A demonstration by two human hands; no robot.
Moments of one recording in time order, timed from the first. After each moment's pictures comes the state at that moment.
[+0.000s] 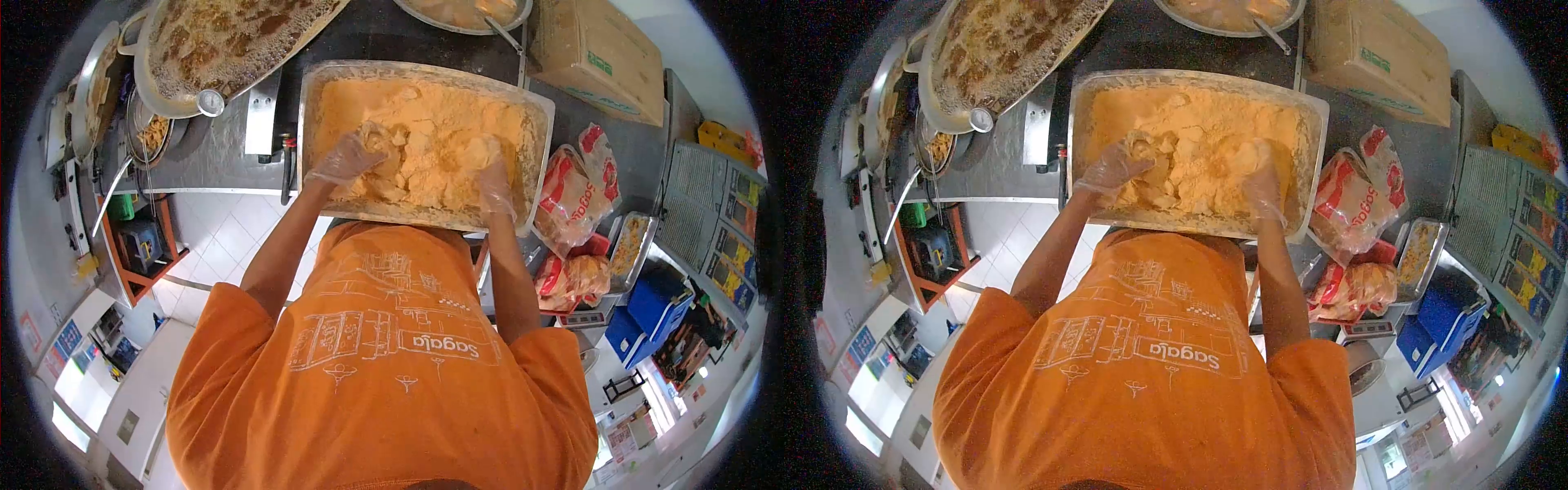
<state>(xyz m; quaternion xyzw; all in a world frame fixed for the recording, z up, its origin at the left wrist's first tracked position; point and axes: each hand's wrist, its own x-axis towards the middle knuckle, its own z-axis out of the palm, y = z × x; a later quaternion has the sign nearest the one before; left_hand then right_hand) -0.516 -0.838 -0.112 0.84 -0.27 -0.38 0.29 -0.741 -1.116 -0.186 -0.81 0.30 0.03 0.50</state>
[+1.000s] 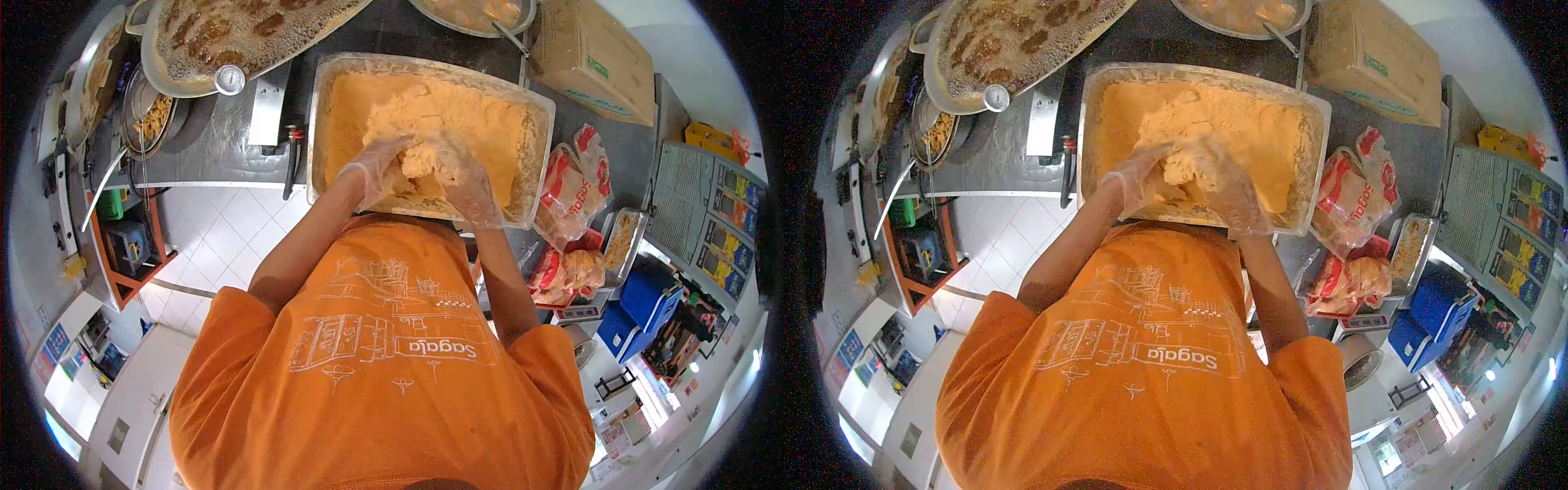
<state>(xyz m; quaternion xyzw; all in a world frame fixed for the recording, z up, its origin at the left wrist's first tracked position) -0.555 -0.860 -0.063 0.46 0.18 -0.62 0.60 -0.698 -1.021 -0.052 -0.93 0.09 -0.14 0.33</state>
